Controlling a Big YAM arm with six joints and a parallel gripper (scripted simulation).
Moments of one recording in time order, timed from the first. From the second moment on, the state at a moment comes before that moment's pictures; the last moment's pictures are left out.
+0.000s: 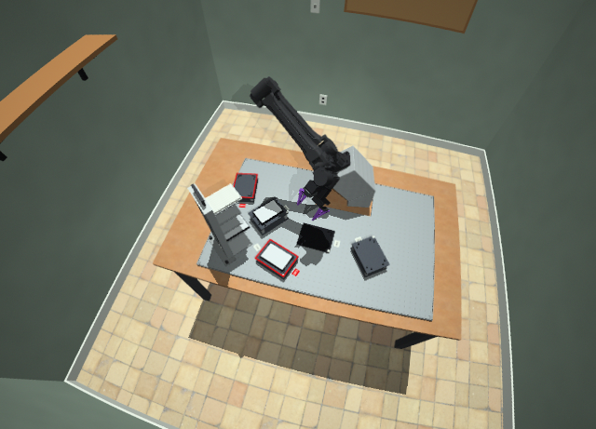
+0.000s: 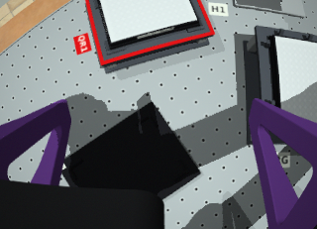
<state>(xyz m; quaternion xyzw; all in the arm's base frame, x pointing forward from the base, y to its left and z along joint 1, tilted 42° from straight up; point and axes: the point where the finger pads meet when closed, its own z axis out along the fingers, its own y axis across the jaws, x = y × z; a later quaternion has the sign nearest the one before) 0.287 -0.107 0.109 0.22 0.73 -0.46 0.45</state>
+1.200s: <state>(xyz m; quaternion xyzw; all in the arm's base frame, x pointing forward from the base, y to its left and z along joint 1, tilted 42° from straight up) 0.293 -0.080 0.087 0.21 0.74 -0.47 0.44</state>
